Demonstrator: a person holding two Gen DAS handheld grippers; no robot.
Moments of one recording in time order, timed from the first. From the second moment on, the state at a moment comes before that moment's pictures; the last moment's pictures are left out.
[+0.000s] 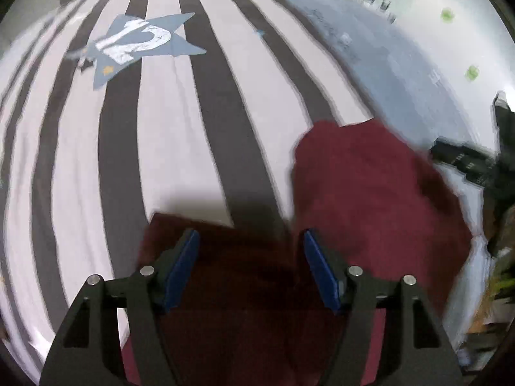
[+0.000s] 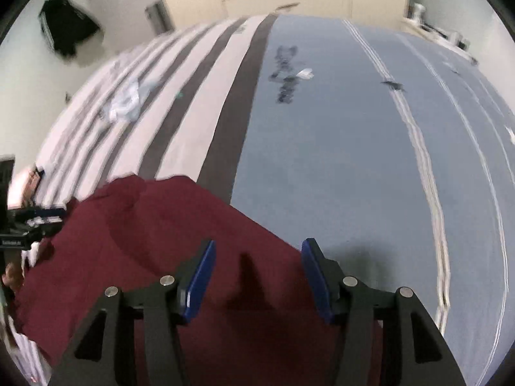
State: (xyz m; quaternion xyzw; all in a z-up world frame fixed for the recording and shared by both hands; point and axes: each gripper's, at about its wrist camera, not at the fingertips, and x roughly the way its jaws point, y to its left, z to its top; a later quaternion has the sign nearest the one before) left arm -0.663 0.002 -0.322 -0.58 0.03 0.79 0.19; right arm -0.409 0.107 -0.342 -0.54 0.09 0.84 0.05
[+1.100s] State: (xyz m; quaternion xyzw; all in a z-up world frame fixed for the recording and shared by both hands) left arm -0.642 -0.285 -0.265 -0.54 -0.13 0.82 -0.11; right arm -0.377 0.207 -0.347 -0.55 0.21 0.81 0.06
